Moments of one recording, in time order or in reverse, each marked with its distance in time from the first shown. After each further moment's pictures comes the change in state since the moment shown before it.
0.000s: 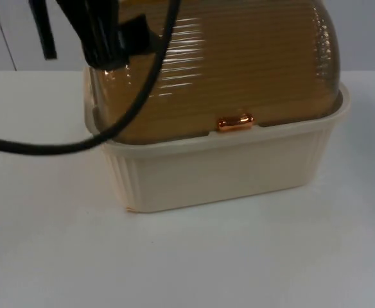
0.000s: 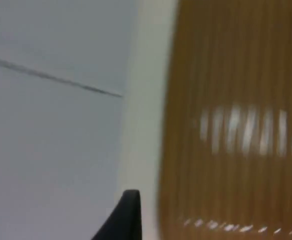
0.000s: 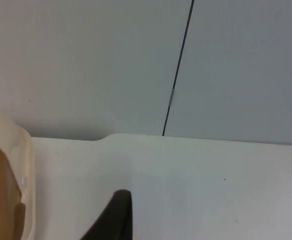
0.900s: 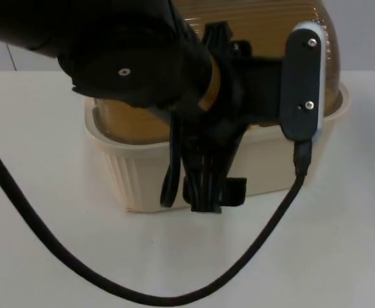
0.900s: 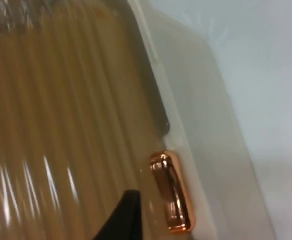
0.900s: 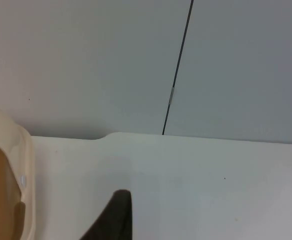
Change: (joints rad) right arm 0.000 0.000 0.000 0.000 0.002 0.000; left arm -0.224 0.307 0.000 0.101 -0.038 -0.116
